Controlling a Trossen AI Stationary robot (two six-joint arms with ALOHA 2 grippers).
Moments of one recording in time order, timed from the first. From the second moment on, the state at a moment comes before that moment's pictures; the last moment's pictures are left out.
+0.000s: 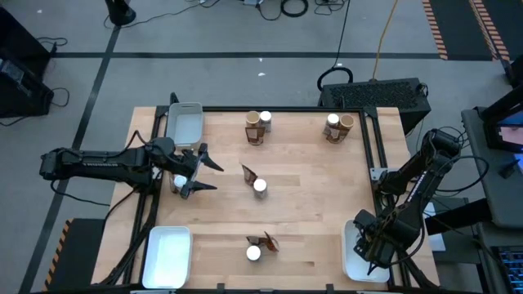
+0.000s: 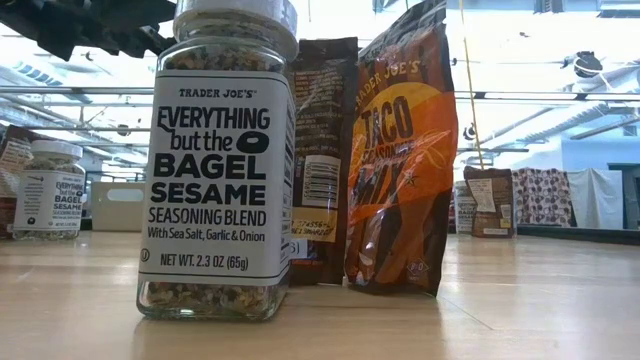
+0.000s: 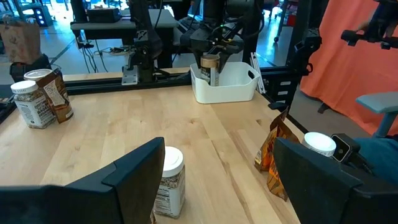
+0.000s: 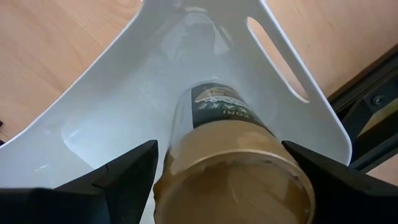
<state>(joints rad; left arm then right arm) 0.11 0.72 0.42 0.12 0.41 0.06 1.04 1.38 0.94 -1.10 -0.05 1.85</state>
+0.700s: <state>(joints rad) 0.11 0.72 0.42 0.12 0.41 0.06 1.04 1.30 0.94 -1.14 -0.06 1.87</state>
